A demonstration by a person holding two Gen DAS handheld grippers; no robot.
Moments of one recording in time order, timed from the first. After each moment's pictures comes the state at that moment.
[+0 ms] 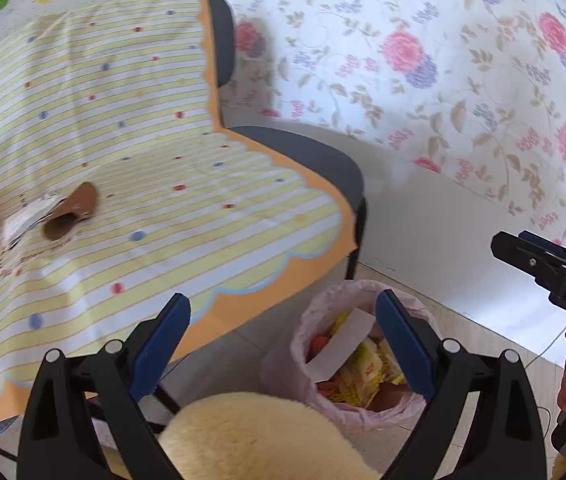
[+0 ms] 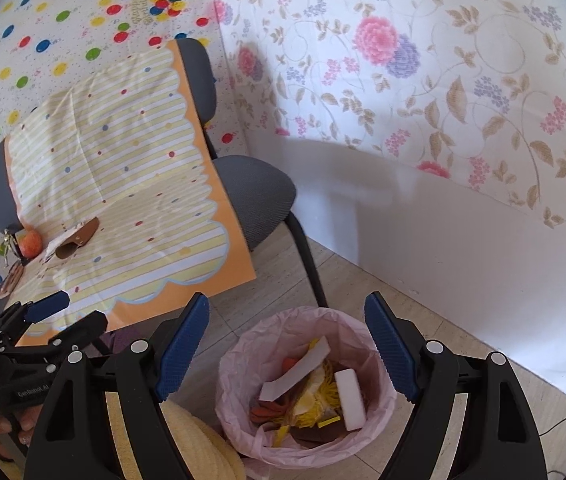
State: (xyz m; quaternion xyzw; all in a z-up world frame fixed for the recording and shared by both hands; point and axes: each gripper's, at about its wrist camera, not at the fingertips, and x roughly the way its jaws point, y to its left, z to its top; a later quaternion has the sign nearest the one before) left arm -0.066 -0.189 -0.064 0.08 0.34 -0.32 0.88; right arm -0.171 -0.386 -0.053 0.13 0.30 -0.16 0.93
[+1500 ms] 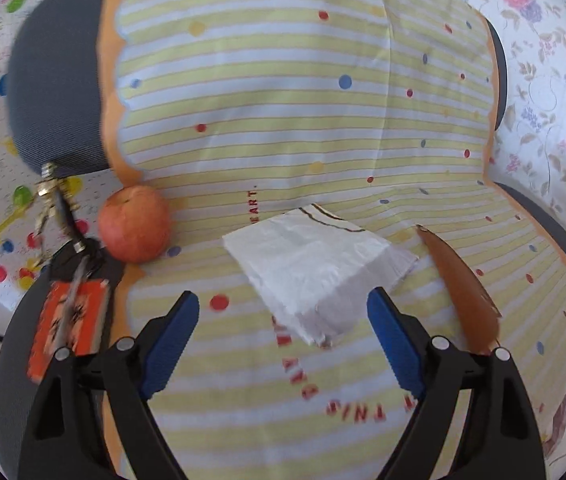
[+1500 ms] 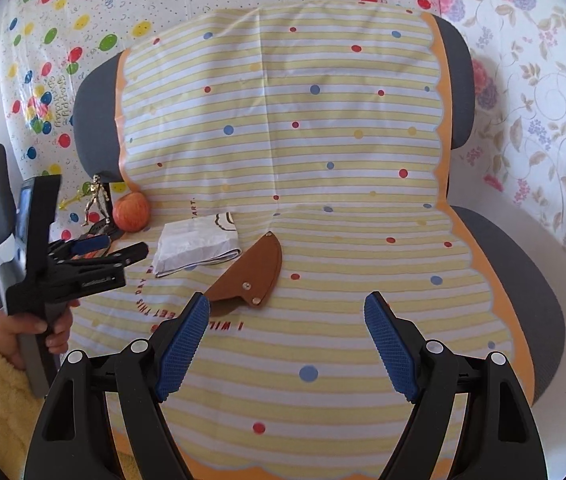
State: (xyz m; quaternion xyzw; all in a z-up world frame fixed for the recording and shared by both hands) left arm 0.196 0.032 -0.069 0.05 0.38 -0.13 0.92; right arm 0.080 -0.207 -0.026 0.03 0.33 0.06 0.94
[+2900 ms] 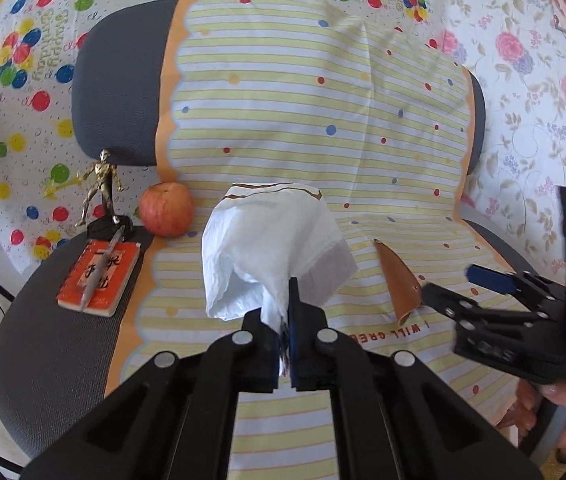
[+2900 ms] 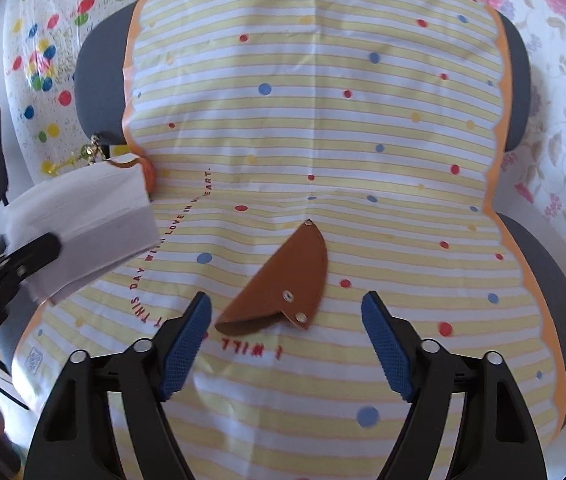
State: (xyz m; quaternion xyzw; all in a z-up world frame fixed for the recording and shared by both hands) left arm 0.094 0.049 -0.035 -0.03 0.32 -0.10 0.94; right arm 0.135 -0.139 -0.057 -0.03 0.37 0.07 0.93
